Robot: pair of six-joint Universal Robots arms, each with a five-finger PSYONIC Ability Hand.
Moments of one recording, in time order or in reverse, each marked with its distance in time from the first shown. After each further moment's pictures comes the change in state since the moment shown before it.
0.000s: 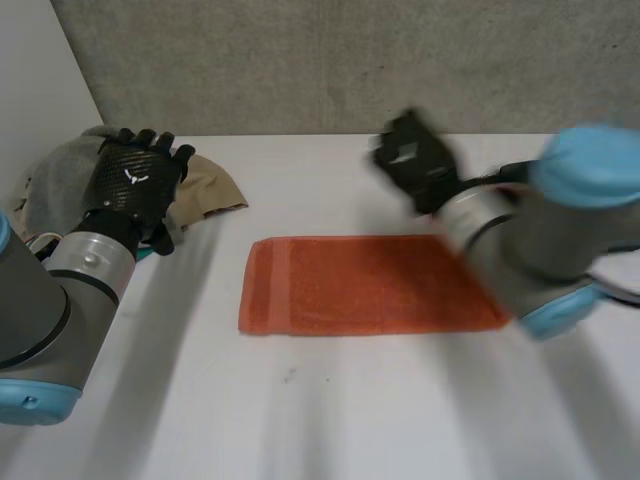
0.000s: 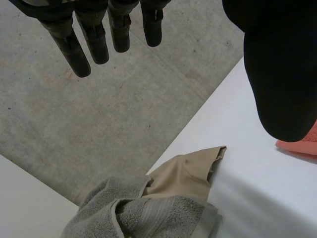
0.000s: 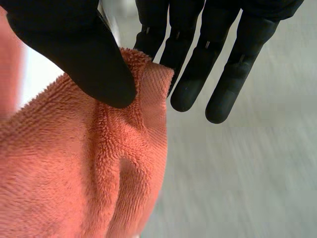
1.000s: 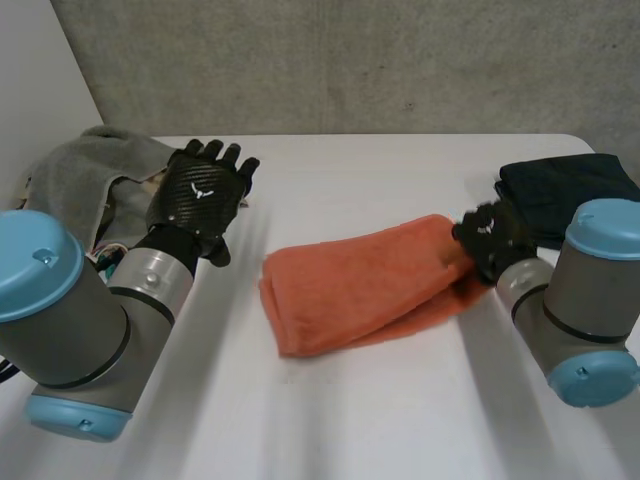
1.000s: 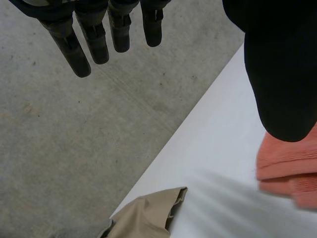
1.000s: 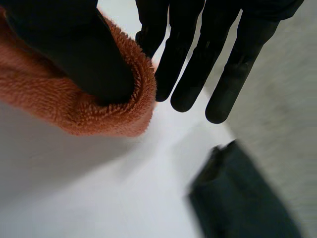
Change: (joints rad) left arm -0.156 -0.089 0.045 0.051 -0.003 -0.009; right arm -0.175 -0.043 0.308 -0.003 0.258 0.220; left_hand 0.000 0.000 0.000 0.000 0.000; right_hand -0.022 0.001 -0.002 -0.002 0.008
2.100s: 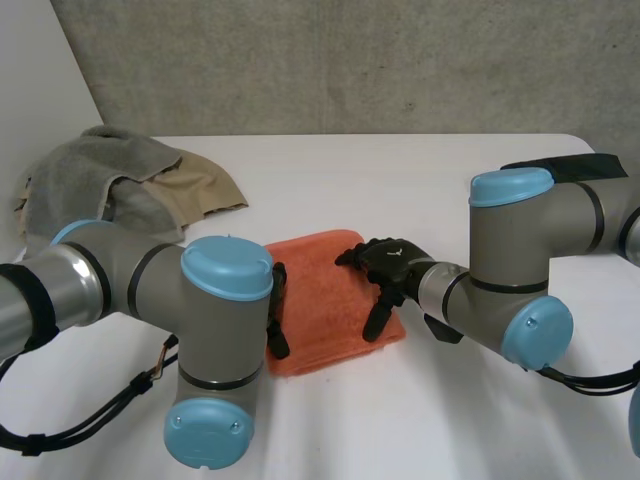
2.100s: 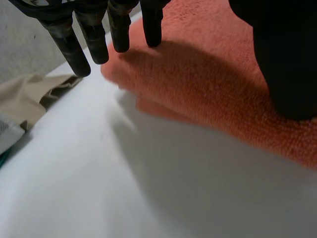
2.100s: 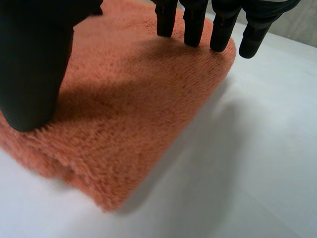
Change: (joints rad) left arm -0.252 -0.451 0.409 -0.471 -0.426 -0.386; right arm 0.161 0.283 -0.485 0.538 -0.237 0.555; left_hand 0.000 0.000 0.000 0.000 0.000; right_hand -0.871 -0.969 -0.977 -0.982 -0.959
